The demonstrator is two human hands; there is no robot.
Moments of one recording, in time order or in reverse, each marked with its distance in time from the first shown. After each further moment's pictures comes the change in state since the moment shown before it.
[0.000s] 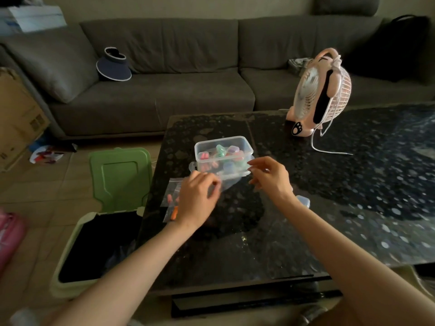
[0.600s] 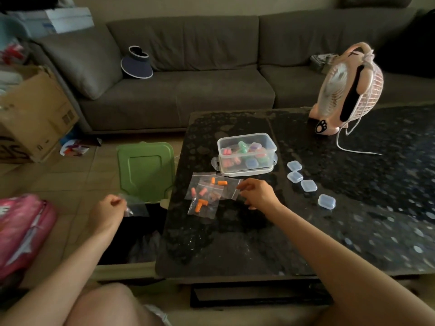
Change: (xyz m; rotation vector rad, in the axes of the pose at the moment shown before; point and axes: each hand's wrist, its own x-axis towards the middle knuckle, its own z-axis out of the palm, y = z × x) left_hand -0.094 -0.191 -0.112 0.083 0.045 -1.137; right_hand -0.016 0.014 0.071 -0.255 -0.333 0.215
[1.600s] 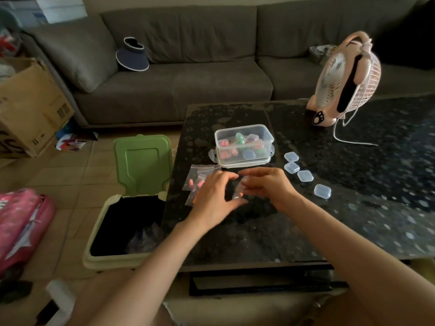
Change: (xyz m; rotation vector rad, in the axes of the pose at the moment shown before) left_hand -0.169 0.147 0.052 -0.007 -0.426 0.857; right_hand -0.036 -0.008 -0.031 0.664 -0.124 0.008
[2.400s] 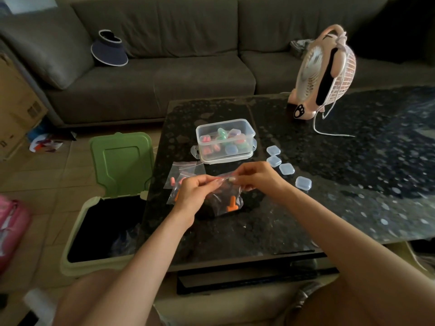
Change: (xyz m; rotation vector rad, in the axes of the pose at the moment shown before) left_hand 0.008 0.016 0.007 -0.676 0.028 -0.462; right_hand -0.001 -0.005 -0.027 -0.531 -0.108 -0.128
